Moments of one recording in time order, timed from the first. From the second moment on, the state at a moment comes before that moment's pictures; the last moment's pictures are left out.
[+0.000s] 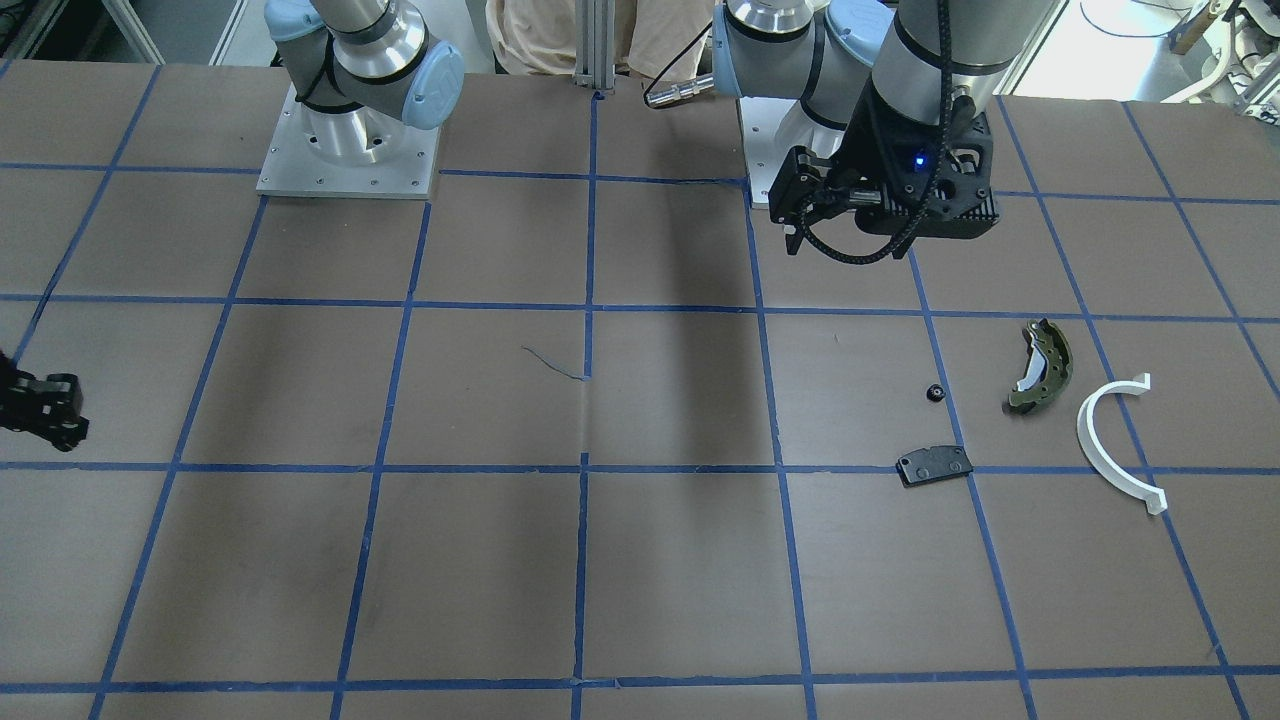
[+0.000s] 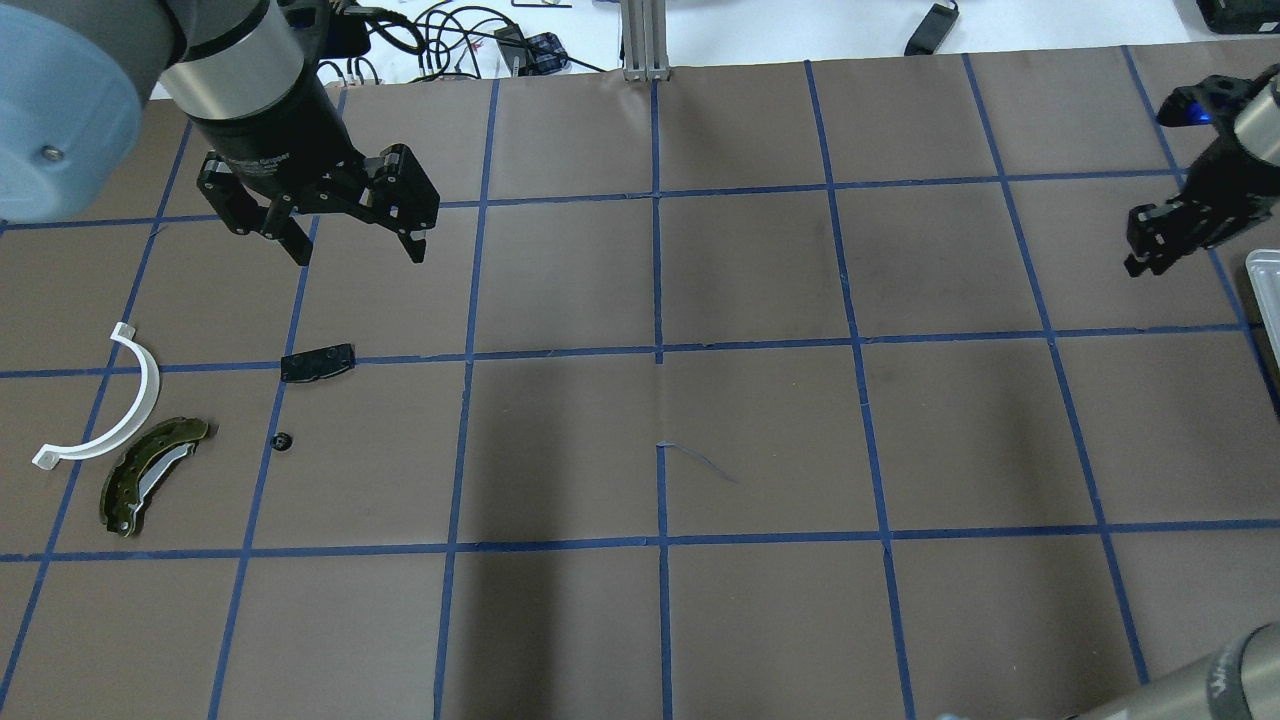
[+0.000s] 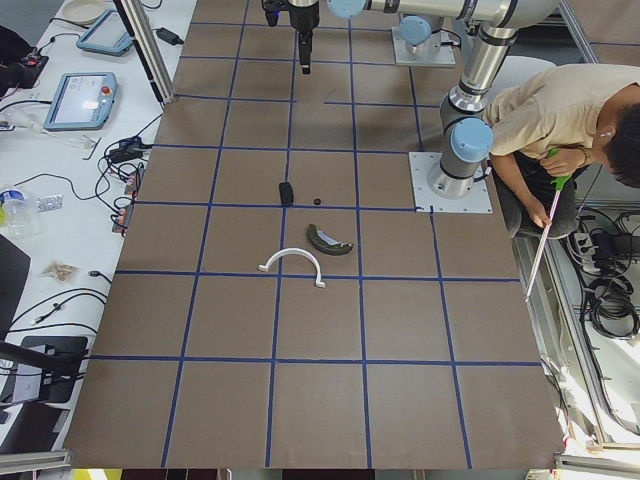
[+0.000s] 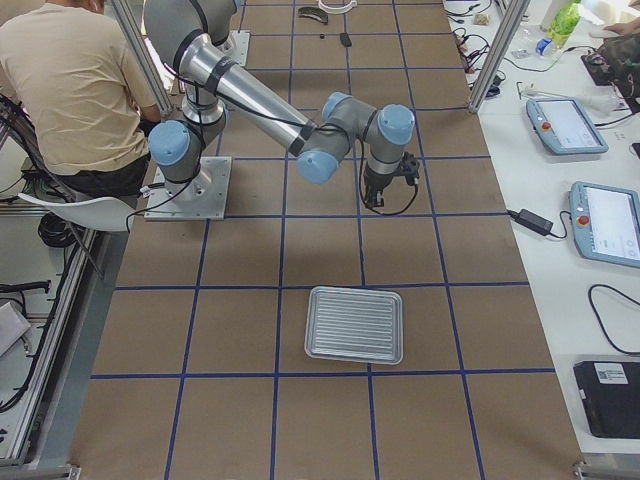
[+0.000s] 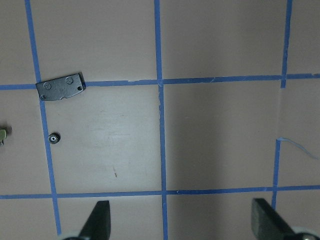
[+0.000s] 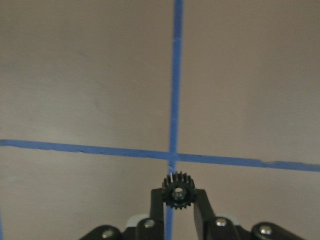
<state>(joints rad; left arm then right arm) -1.61 -1.59 -1.52 -1.65 1.57 -0.01 1.15 -1.27 1.67 -1.90 -1.54 -0.49</state>
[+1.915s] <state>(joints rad) -1.61 -1.57 -1.52 -1.65 1.58 -0.01 2.03 -1.13 1.83 -2.29 -1.43 0.60</state>
